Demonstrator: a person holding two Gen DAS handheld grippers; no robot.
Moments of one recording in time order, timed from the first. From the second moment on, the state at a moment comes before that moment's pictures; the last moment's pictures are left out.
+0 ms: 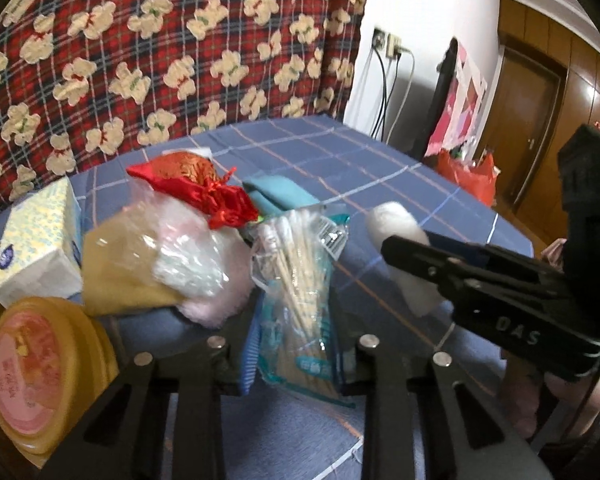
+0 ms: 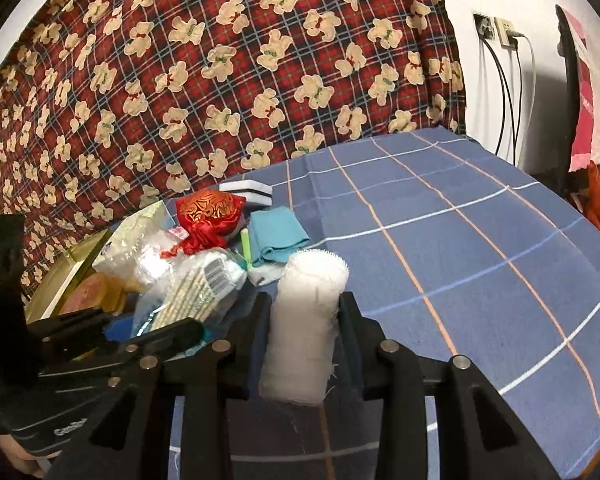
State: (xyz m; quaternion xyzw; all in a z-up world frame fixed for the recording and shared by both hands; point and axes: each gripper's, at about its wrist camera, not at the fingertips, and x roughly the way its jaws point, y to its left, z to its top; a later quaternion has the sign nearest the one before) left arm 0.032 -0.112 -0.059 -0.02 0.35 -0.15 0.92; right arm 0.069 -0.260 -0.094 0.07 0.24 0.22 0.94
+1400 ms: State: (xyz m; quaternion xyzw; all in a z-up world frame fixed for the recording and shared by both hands) left arm 0.031 -0.025 -0.014 -0.05 0.27 -0.04 0.96; right arm 0.070 -0.199 -0.036 0.03 0.17 0.26 0.95
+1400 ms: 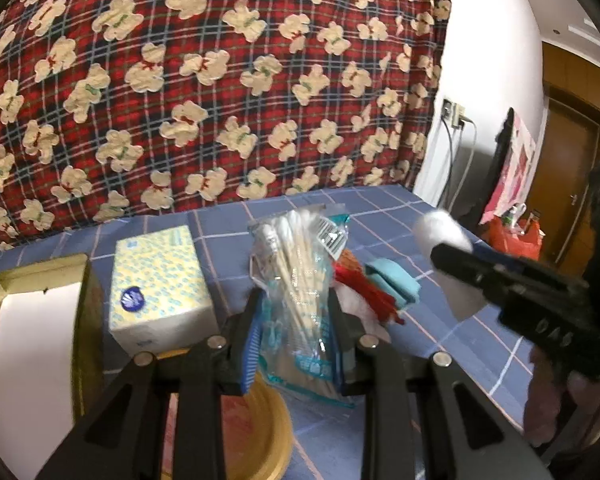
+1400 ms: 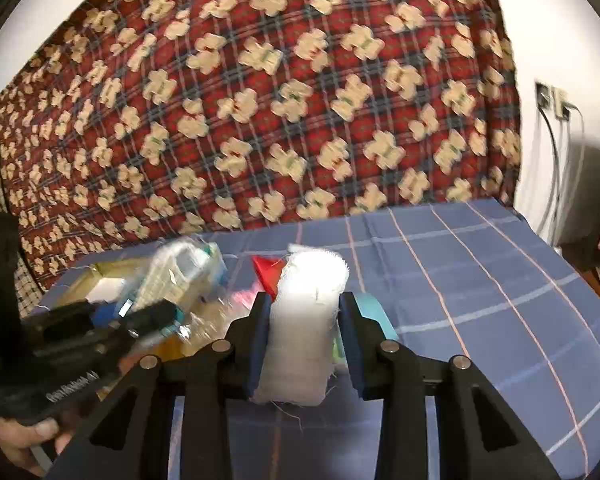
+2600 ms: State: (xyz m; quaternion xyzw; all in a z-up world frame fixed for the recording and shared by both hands) left arm 0.012 0.104 0.023 -0.08 0.16 0.19 0.97; right arm 0.112 -0.037 0.072 0.03 0.03 0.38 0.92
